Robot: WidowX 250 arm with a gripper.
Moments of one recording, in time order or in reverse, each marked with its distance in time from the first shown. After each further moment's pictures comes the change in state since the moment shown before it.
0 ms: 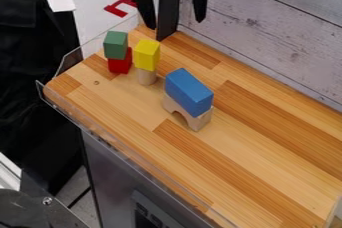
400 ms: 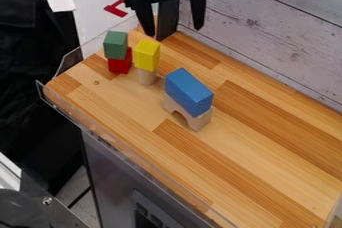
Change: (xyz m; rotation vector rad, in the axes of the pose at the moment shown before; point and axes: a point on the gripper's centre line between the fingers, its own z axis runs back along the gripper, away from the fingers) arm 0.003 0.012 -0.008 0.010 0.026 0.029
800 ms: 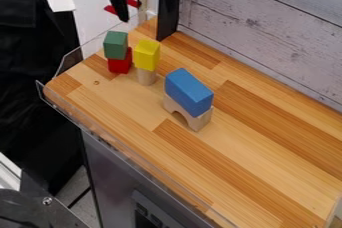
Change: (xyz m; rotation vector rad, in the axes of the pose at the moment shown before) arm 0.020 0.026 0.020 0.044 -0.044 0.039
